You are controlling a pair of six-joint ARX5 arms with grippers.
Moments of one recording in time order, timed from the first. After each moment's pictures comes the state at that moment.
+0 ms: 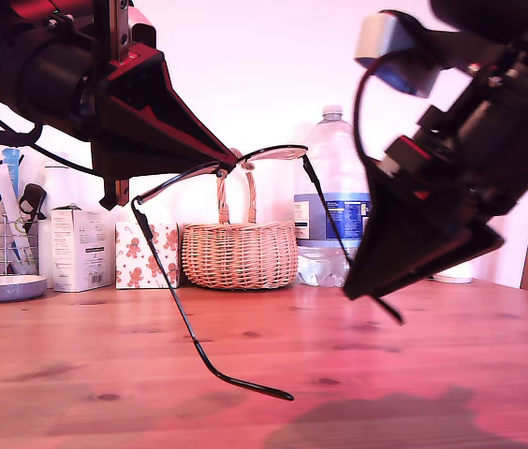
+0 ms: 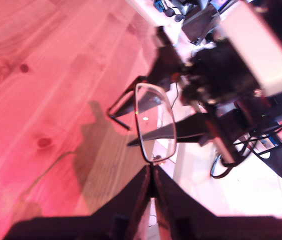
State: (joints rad) left arm -0.48 1.50 0.93 -0.37 1.00 0.03; right arm 0.68 1.25 0.60 -0.19 -0.21 -0.13
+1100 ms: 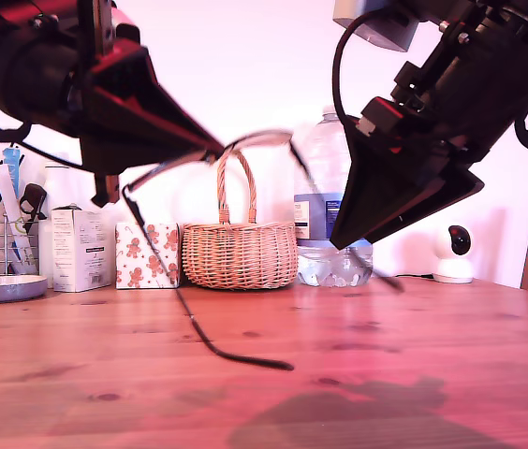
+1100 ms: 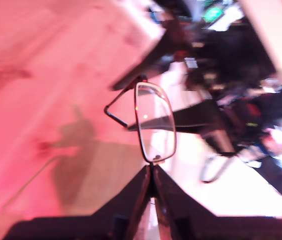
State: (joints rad) left arm -0.43 1.50 0.93 -0.37 1.09 0.02; right arm 0.68 1.25 0.72 -0.27 -0.09 -0.21
